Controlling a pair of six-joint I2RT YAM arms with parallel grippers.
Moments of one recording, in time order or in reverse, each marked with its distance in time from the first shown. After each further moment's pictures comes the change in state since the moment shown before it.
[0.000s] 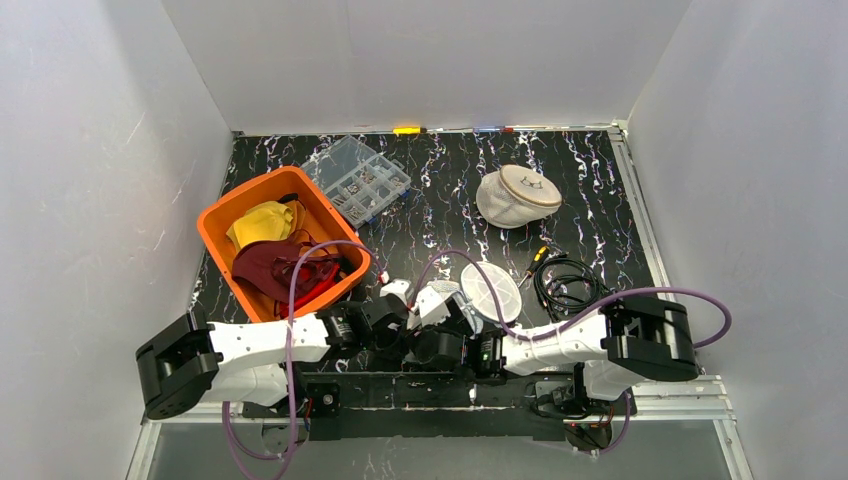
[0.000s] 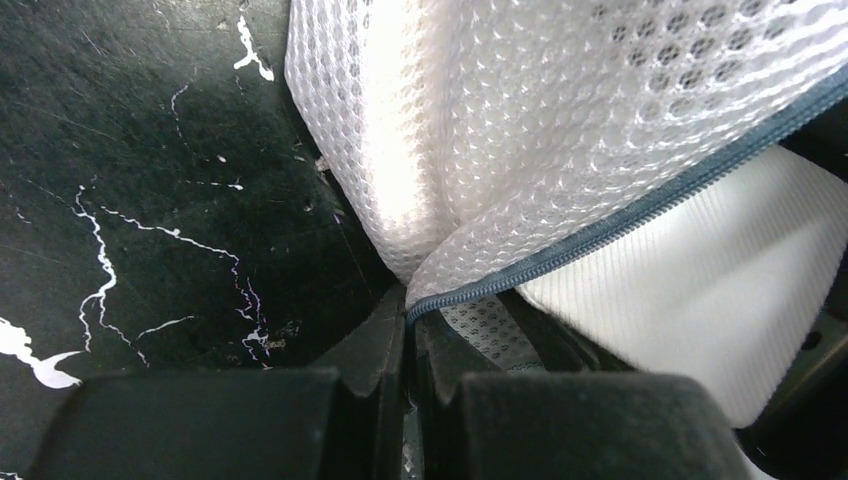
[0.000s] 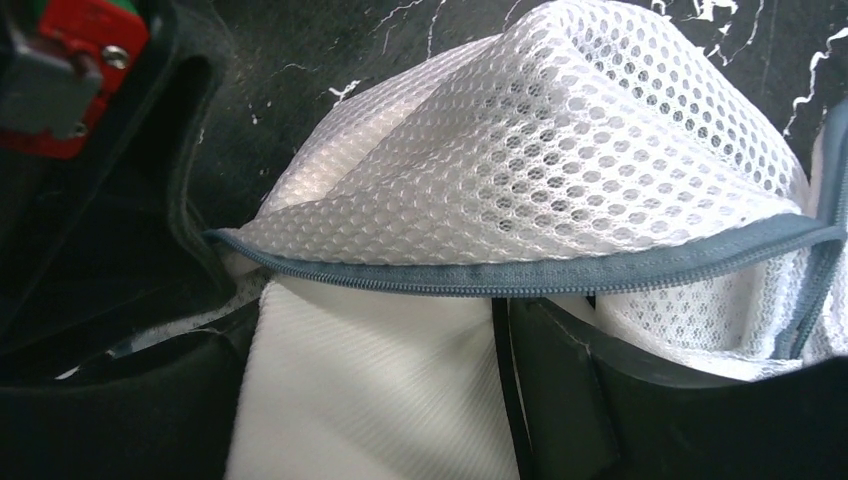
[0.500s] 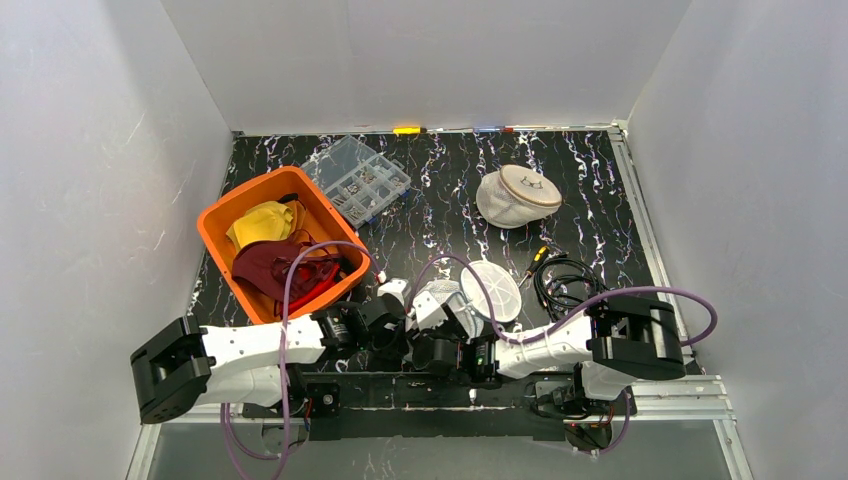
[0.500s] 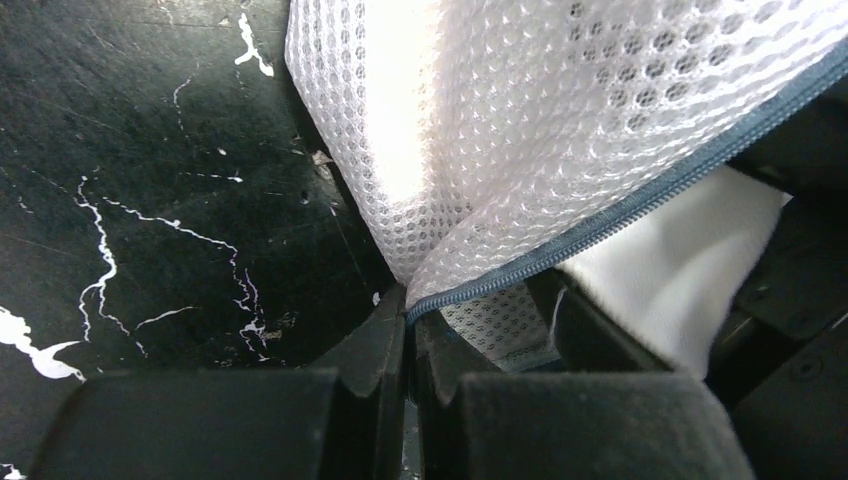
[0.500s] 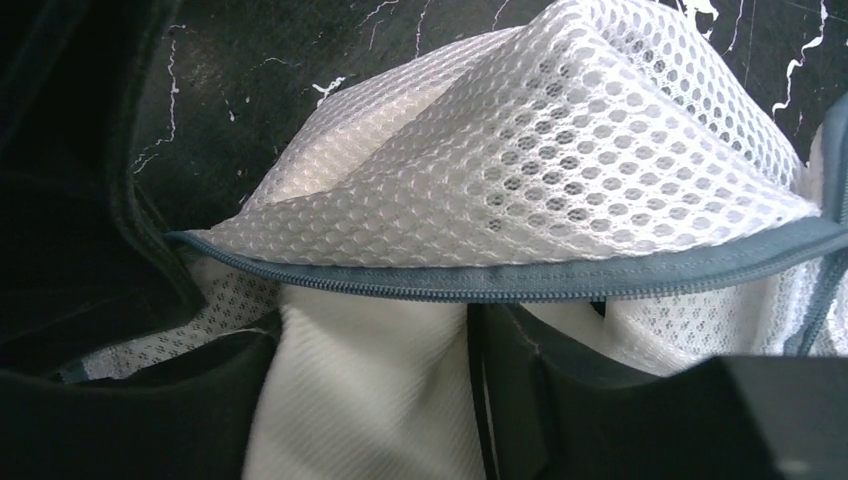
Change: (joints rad) left arm 0.005 -0.039 -0.013 -0.006 0.012 -0.018; right arm 0.017 0.064 0.000 0.037 0.081 -0.021
